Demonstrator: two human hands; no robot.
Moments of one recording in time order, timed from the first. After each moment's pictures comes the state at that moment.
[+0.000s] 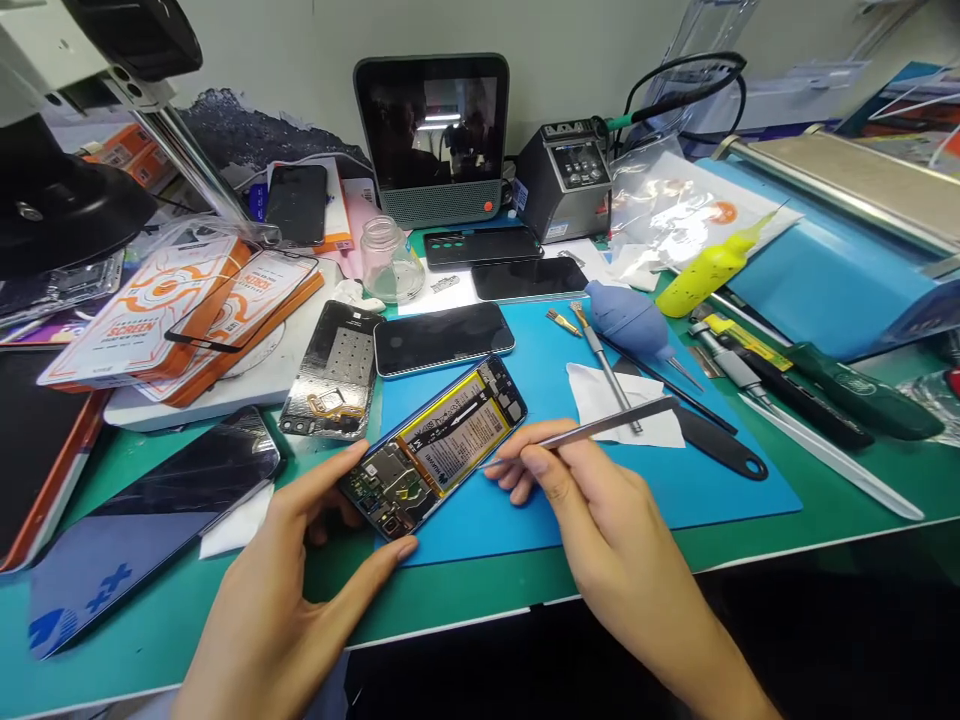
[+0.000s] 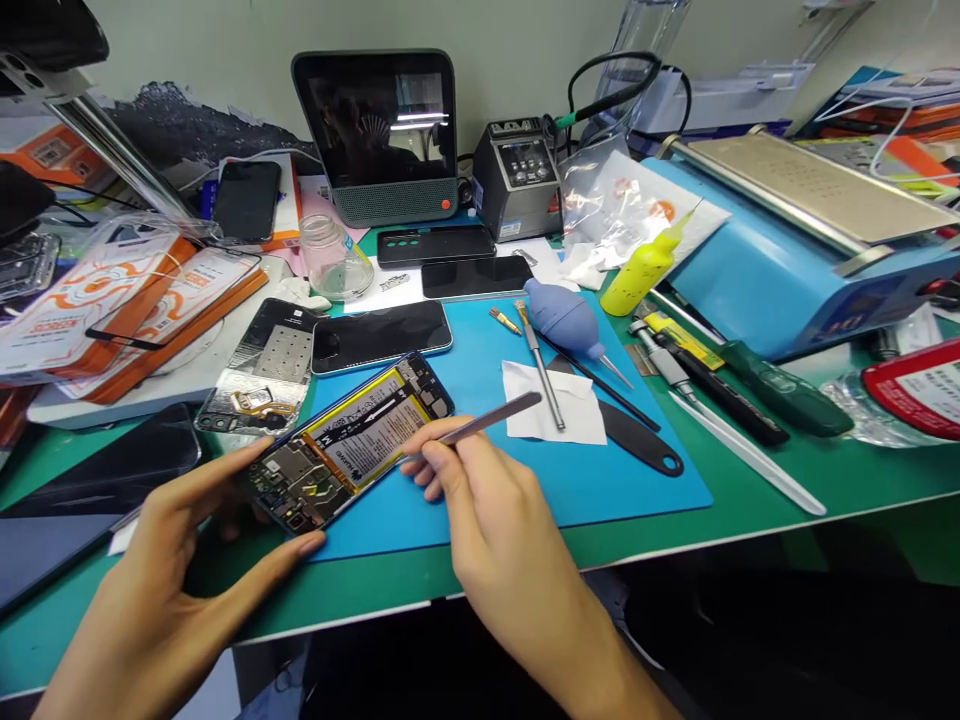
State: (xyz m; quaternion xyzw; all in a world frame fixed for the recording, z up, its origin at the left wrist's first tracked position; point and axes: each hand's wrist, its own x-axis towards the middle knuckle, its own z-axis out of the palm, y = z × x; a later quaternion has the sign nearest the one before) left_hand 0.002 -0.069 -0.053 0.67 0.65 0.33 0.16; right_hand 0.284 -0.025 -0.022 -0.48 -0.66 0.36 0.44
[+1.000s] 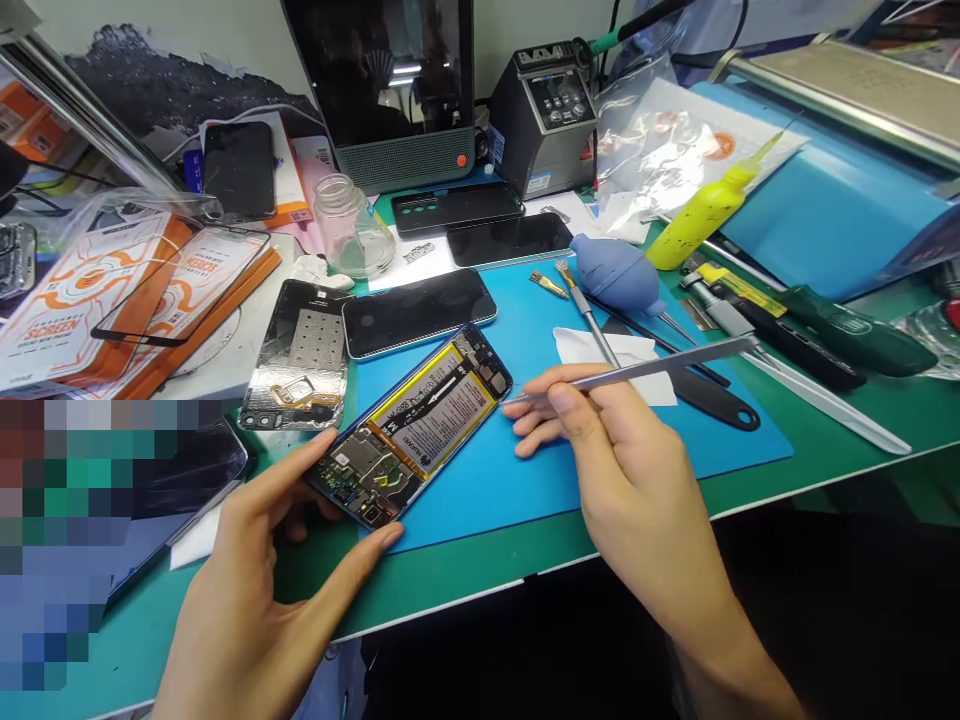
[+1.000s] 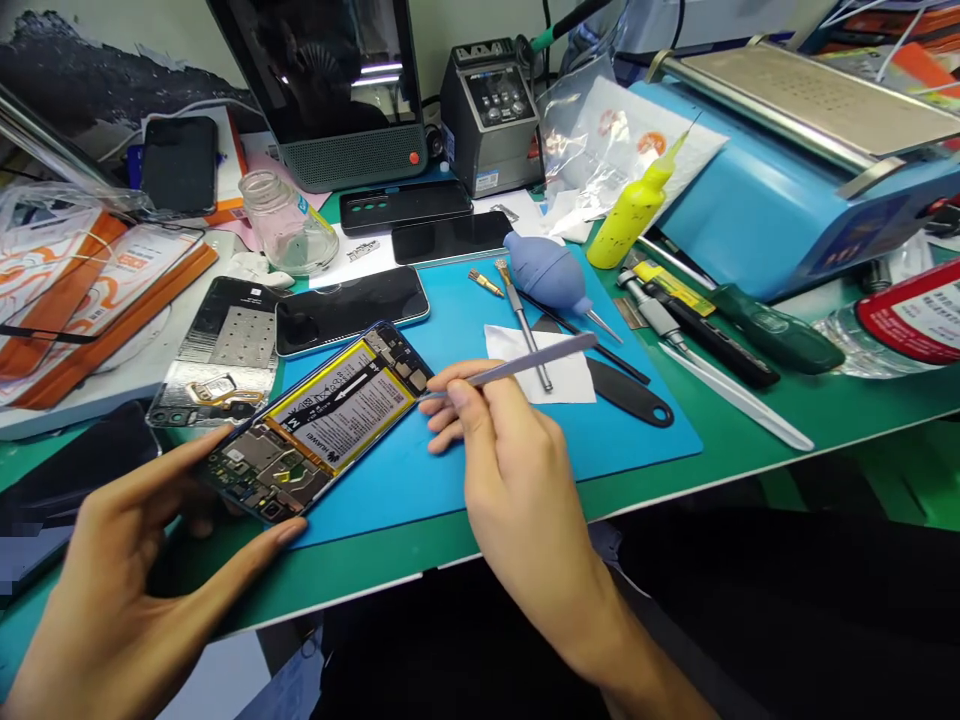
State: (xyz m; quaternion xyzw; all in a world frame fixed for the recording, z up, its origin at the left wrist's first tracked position) left_hand -0.011 -0.066 -0.050 0.57 0.72 0.29 0.28; right_hand 0.284 -0.019 -0.027 -0.55 -0.53 0.36 0.53
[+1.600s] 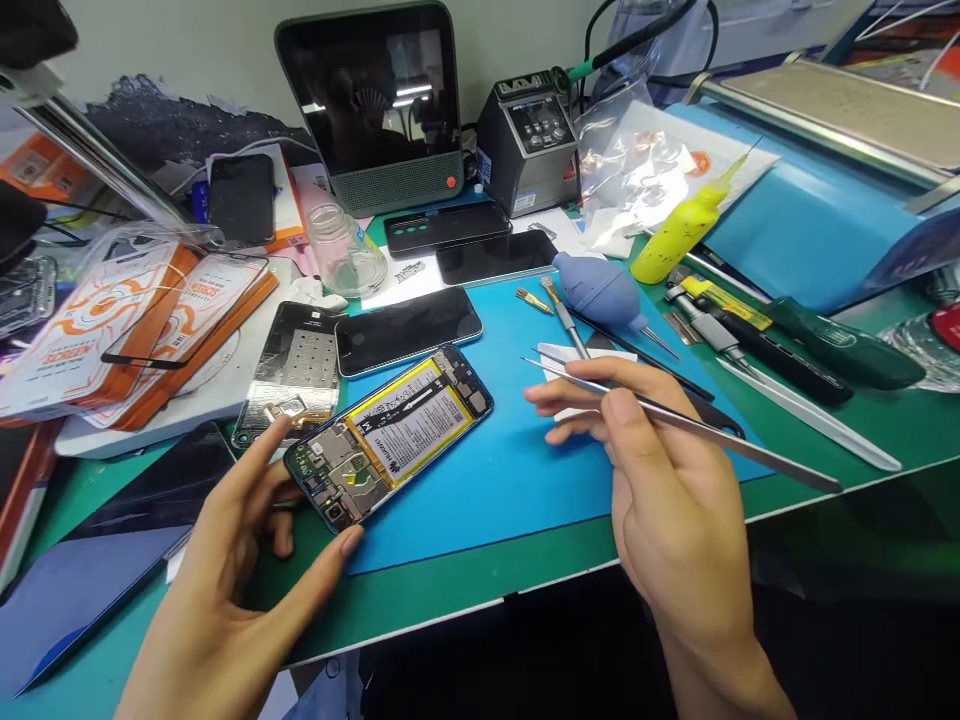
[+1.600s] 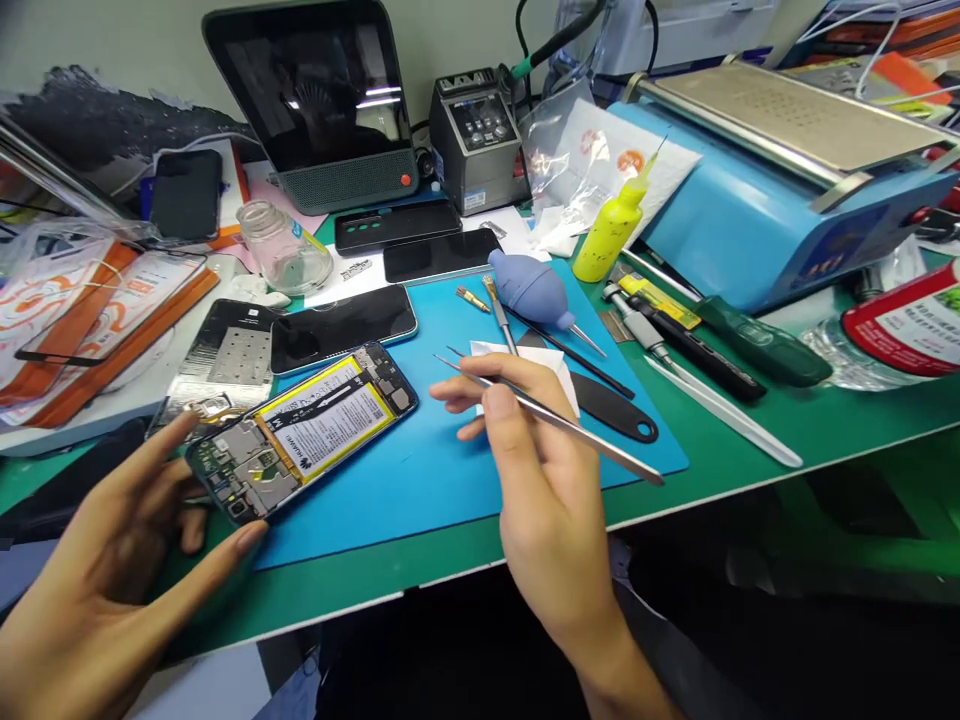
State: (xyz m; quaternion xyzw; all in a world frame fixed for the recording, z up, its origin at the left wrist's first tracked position) left_hand 0.003 -0.066 -0.036 0.57 0.69 0.34 0.29; right_hand 0.304 -0.024 -0.026 -0.51 -0.46 0.38 0.62
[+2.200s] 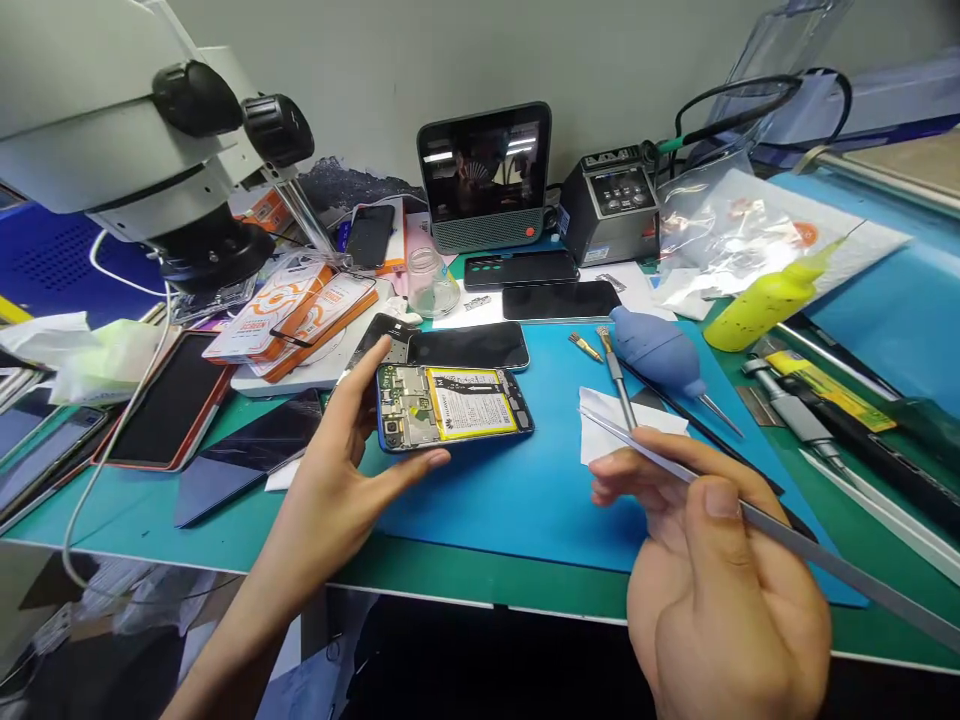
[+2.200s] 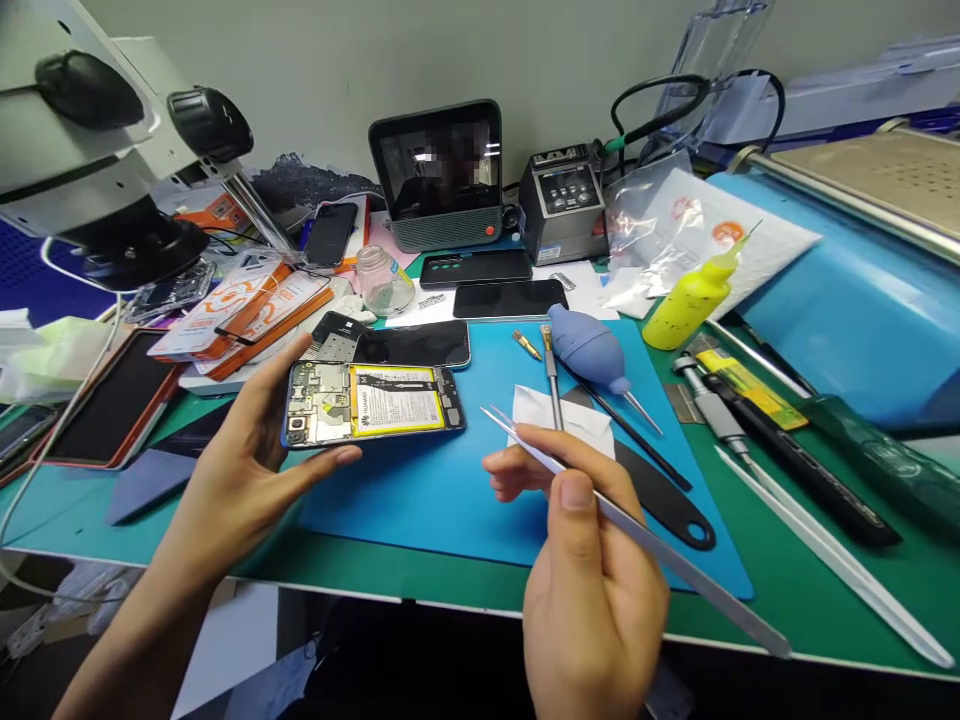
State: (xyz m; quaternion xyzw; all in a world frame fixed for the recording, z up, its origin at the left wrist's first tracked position) left_hand 0.060 -0.016 -0.011 0.60 0.55 0.51 0.28; right_hand 0.307 -0.032 -0.029 -0.45 -0.41 0.35 0.71
